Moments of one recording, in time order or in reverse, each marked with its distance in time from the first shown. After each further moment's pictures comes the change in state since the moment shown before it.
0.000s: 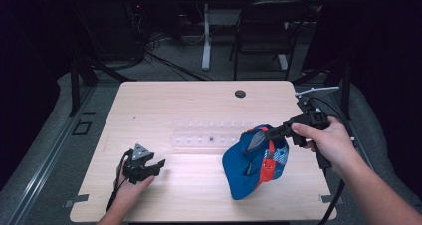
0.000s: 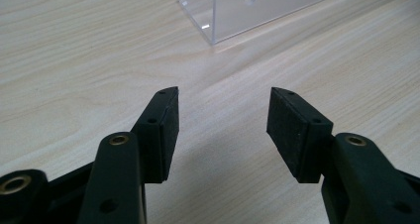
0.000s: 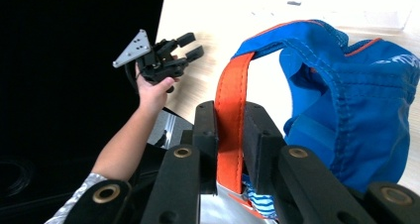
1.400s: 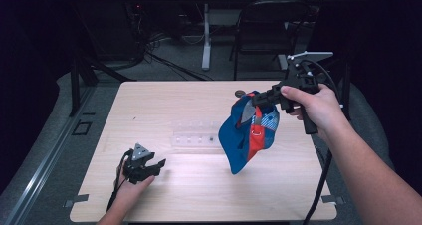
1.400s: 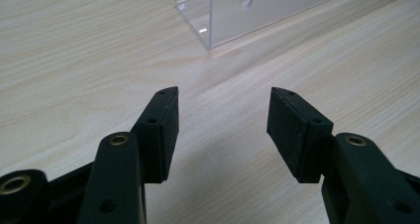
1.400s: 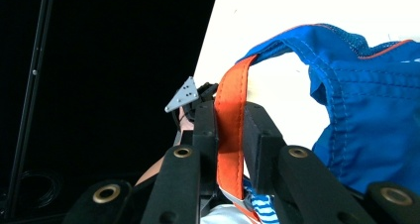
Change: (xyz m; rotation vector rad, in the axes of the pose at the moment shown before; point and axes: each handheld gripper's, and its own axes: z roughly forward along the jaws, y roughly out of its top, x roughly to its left) left arm -0.001 0.001 -0.001 -0.011 -0.012 0.001; right arm 0.052 0.056 -0.013 -0.082 0.084 -0.036
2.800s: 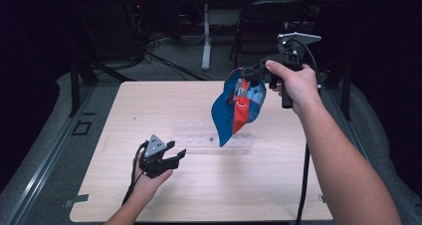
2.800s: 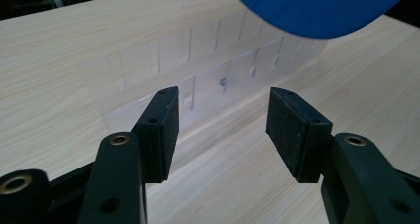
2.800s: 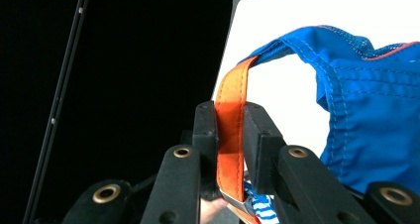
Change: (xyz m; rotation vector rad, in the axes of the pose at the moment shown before) left arm -0.054 0.056 -0.008 -0.206 -0.113 0.053; right arm 0.002 0.055 0.022 -0.143 0.042 0.048
